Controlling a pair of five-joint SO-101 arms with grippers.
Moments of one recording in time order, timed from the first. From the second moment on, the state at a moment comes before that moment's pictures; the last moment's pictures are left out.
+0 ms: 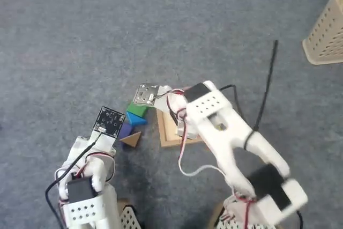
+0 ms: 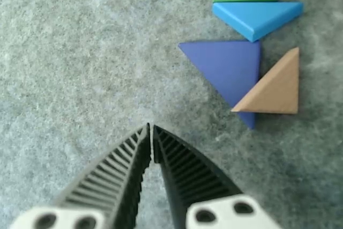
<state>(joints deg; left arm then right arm) -19.4 -103.3 96.8 74.1 -29.0 -35.9 -6.0 27.1 68.9 41.8</state>
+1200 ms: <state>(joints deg) -19.4 -103.3 96.8 74.1 -29.0 -30.3 -12.8 52.4 38.1 17.3</state>
